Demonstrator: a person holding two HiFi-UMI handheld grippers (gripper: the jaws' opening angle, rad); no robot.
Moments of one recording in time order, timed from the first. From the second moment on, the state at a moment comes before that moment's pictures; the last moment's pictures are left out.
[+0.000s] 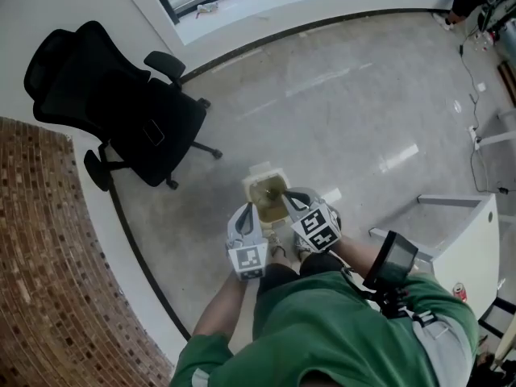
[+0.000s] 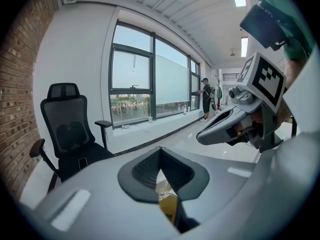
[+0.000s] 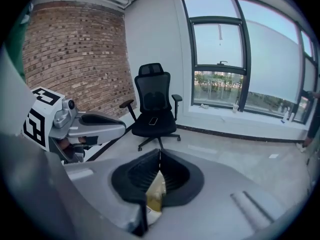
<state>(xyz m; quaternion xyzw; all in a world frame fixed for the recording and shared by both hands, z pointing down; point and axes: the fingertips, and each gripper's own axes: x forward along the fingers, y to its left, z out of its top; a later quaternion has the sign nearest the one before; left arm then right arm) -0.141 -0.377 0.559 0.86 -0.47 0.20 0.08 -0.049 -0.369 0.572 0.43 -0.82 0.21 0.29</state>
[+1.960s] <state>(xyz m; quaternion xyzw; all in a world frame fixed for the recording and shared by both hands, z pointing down) -0.129 -0.345 0.411 0.84 -0.53 0.09 0.01 0.001 -0.333 0.418 0.47 -0.86 0.12 0.14</state>
